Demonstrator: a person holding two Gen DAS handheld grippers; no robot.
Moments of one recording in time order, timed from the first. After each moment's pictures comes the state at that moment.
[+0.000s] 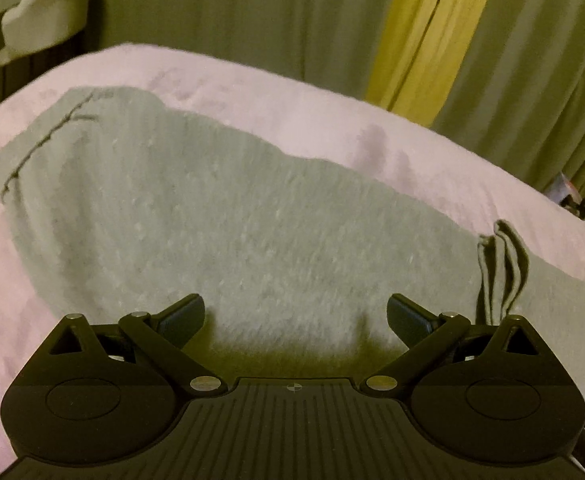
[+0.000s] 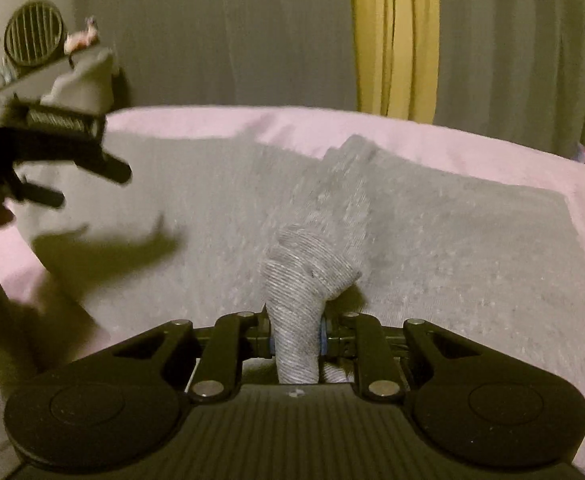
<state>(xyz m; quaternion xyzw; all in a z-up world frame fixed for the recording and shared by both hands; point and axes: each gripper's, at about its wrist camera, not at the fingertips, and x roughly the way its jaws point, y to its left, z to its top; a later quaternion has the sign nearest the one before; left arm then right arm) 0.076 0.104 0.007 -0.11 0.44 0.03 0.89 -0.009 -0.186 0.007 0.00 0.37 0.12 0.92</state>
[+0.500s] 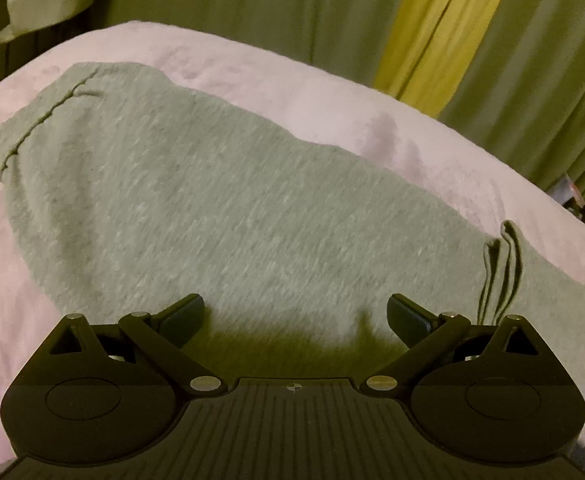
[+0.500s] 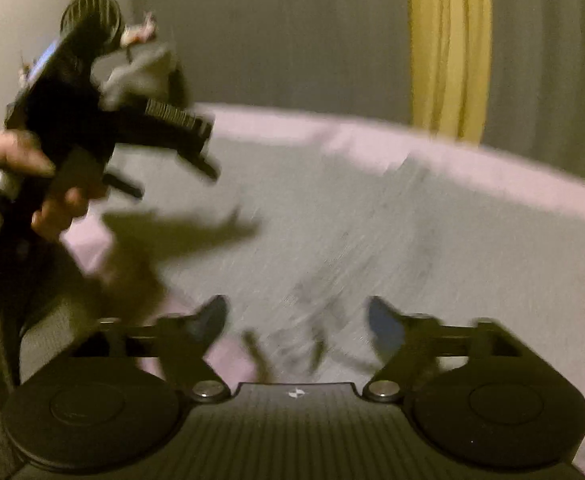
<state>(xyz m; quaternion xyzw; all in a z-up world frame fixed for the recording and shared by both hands) 0.079 0.112 0.000 -0.13 0.46 0.03 0.88 -0.041 -0.177 0.028 -0.03 0.34 0.19 0.92</state>
